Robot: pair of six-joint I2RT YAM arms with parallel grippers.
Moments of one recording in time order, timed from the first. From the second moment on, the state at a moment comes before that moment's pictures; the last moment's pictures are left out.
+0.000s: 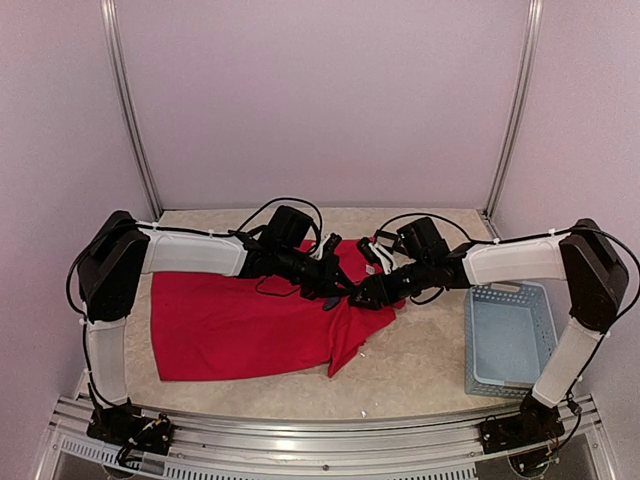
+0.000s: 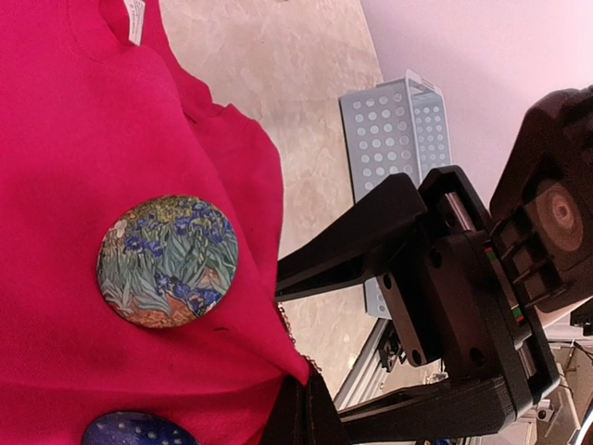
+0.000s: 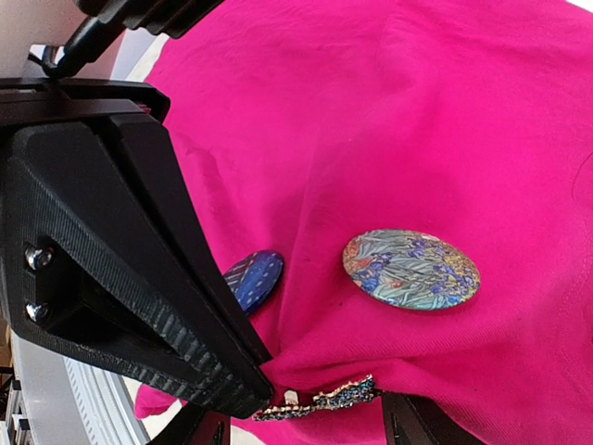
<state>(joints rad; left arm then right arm) -0.80 2.03 1.42 -0.05 0.61 -0.81 0.66 1.72 1.02 -0.07 -0.50 0.21</state>
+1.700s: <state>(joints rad) -0.79 2.02 1.39 0.04 0.65 -0.94 0.71 1.63 0.97 -0.10 -0.32 0.27</state>
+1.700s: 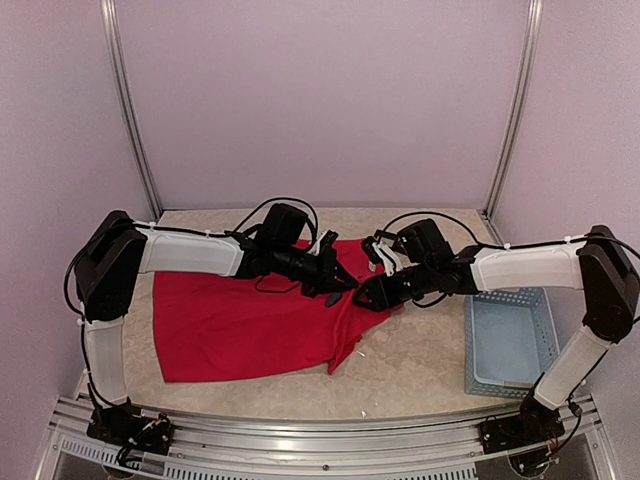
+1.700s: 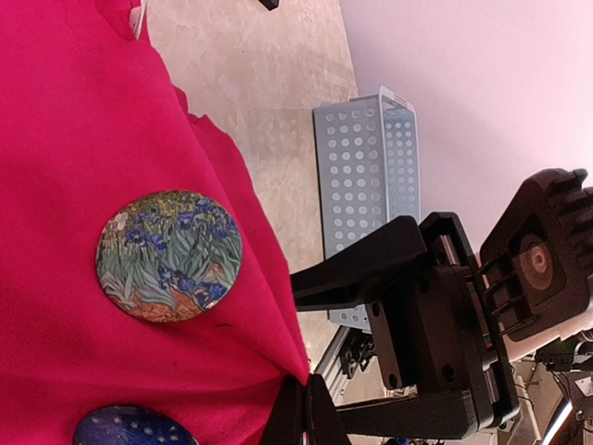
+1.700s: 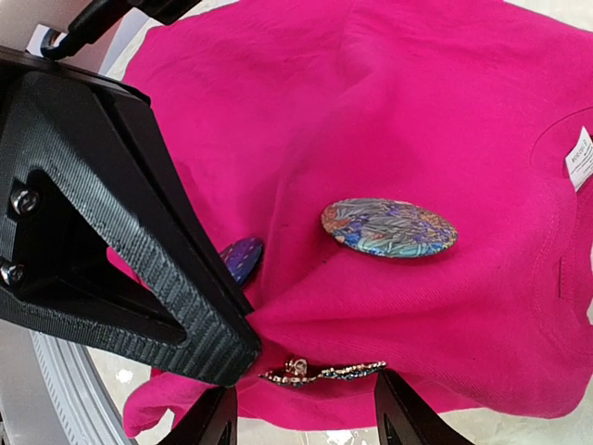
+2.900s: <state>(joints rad) -0.77 2.01 1.38 0.07 0.64 -1.00 0.75 1.67 1.02 -0.08 -0.13 0.38</state>
